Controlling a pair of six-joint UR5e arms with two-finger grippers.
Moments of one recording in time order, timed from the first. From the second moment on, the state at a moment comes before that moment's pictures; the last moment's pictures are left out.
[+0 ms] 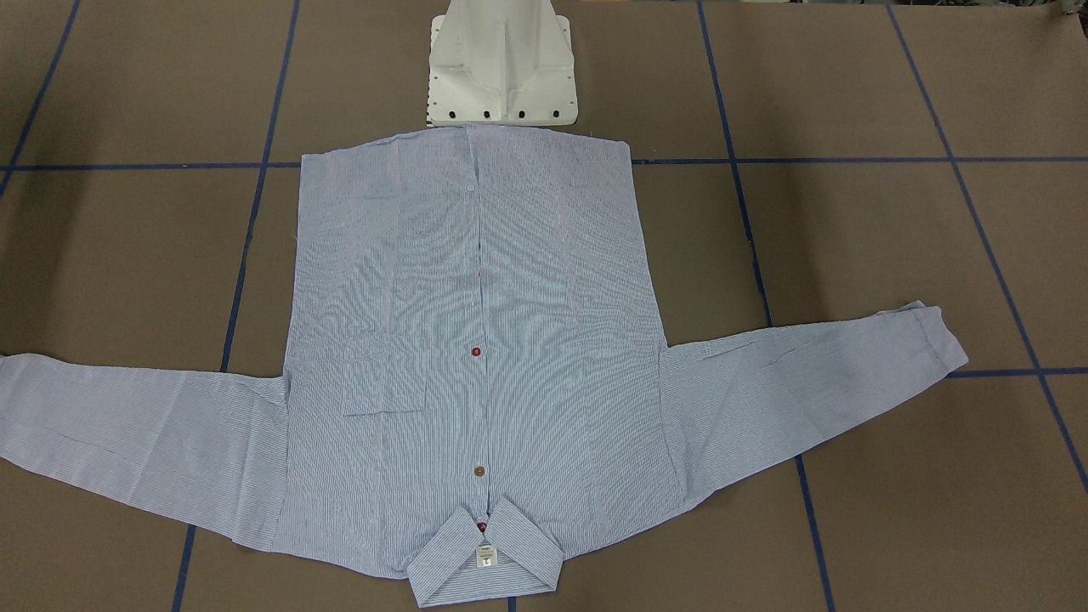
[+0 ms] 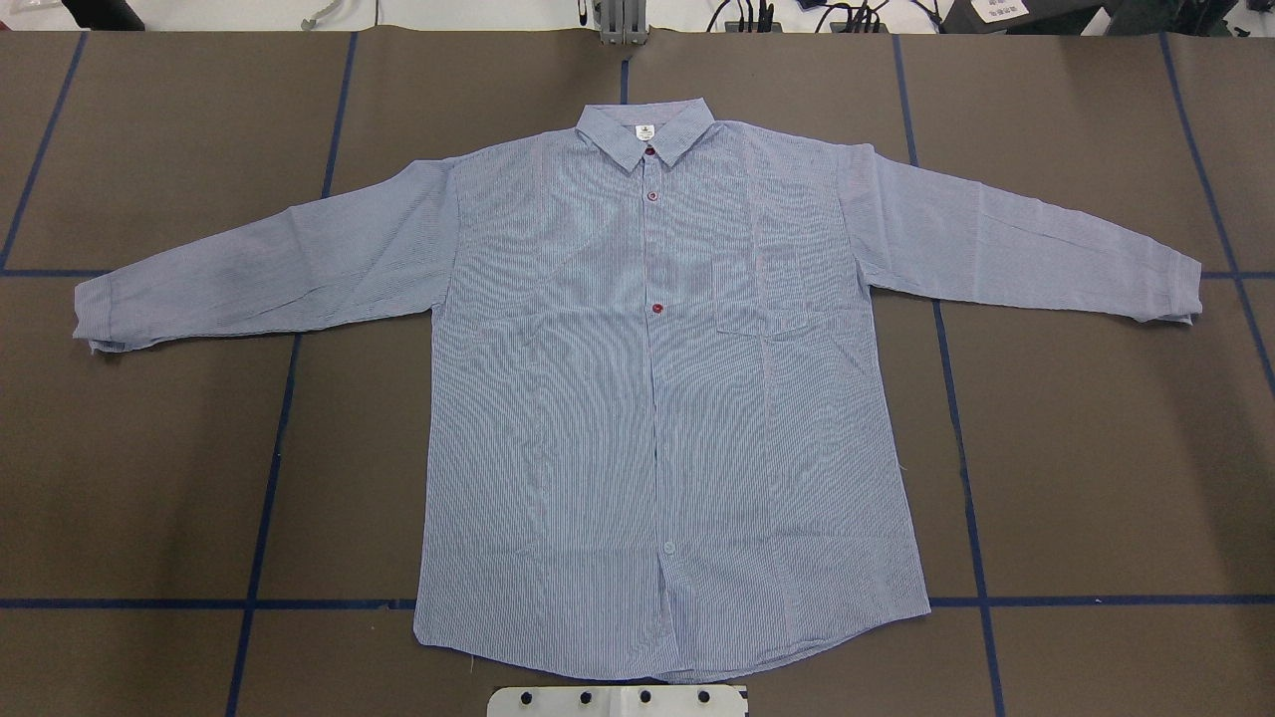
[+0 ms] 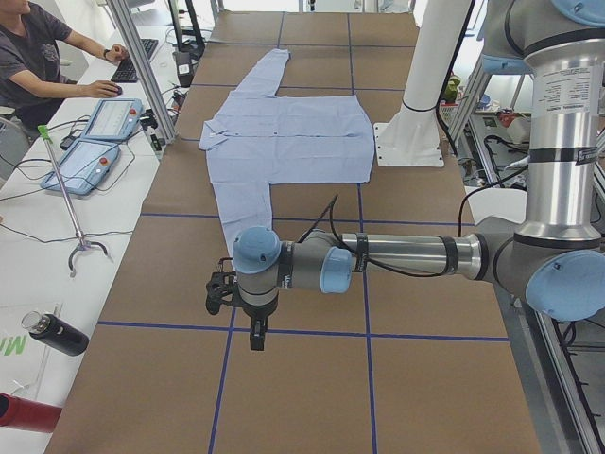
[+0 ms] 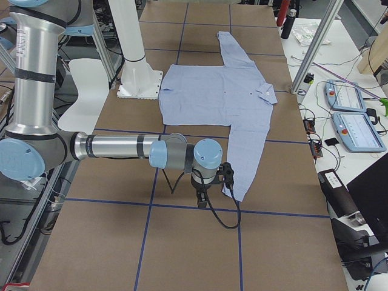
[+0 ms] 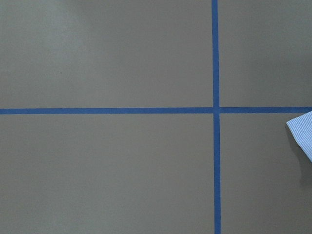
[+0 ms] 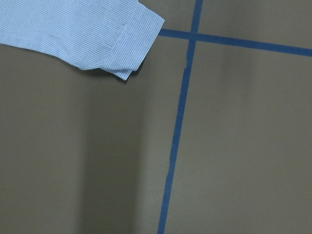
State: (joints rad) left arm -1.60 -1.52 -1.63 -1.64 -2.32 -0.06; right arm 1.55 -1.72 1.76 -1.68 2.39 -0.18
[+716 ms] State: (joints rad) left arm -1.59 -1.53 -1.65 -1.65 -2.35 -0.06; right arm 1.55 -1.70 1.75 -1.67 2.39 -0.17
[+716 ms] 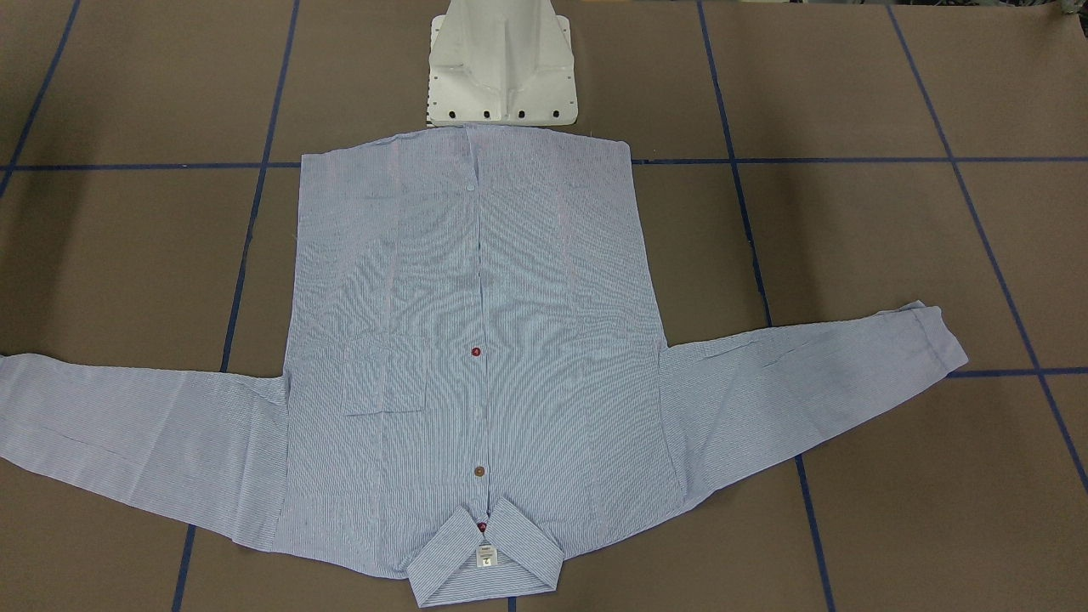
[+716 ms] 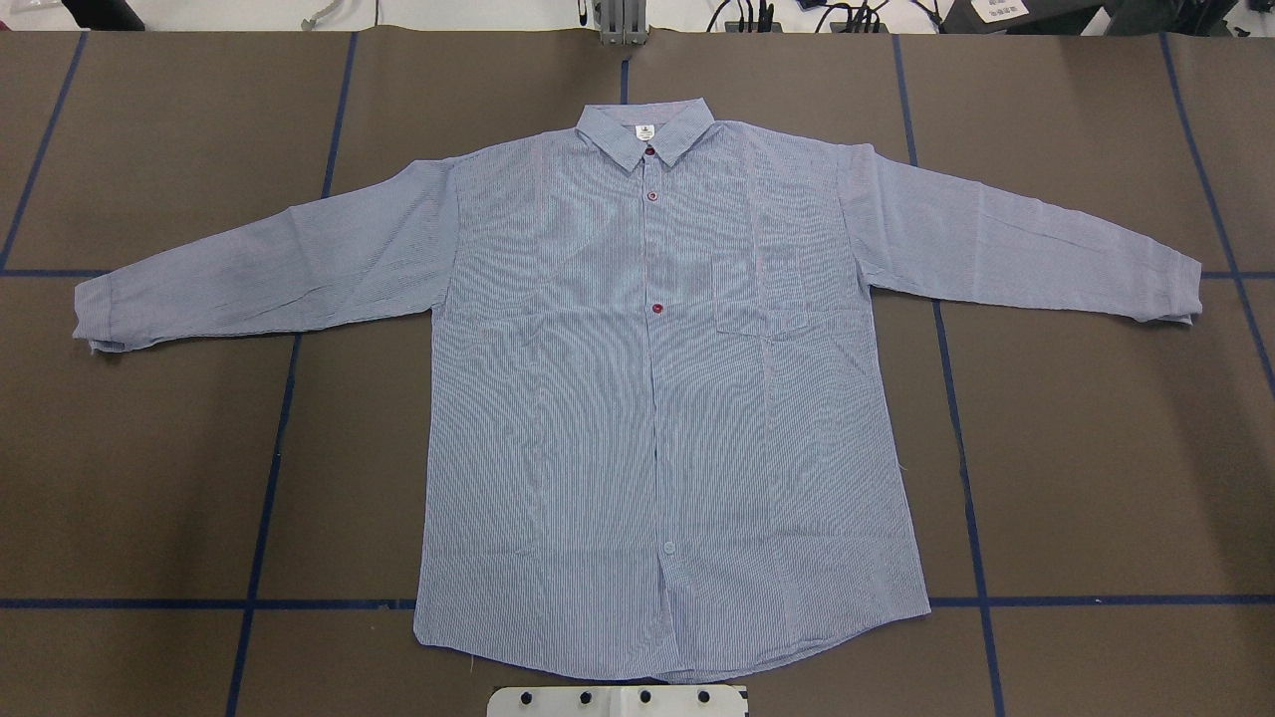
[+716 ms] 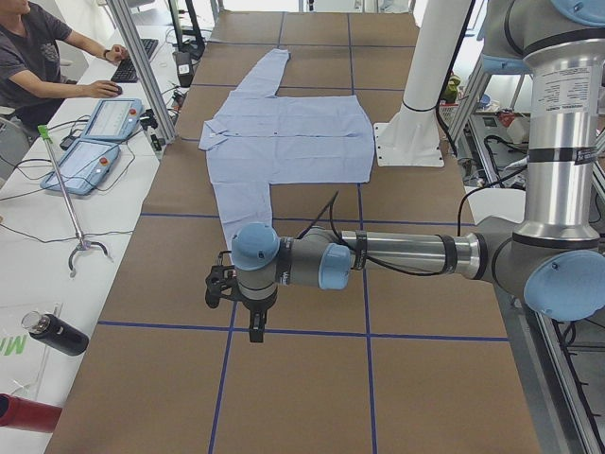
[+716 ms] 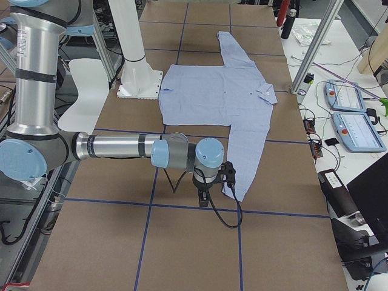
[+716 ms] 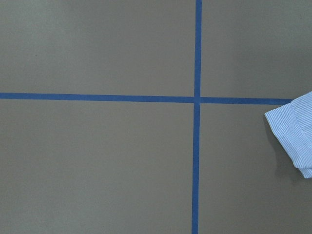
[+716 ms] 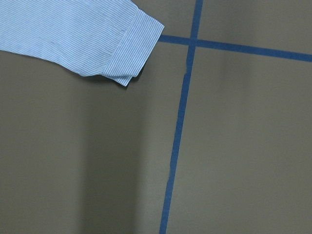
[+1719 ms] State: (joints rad) left arm -1.50 -1.66 -1.65 -1.79 -2.34 -0.07; right arm 1.42 -1.46 1.45 -1.38 2.38 -0.11
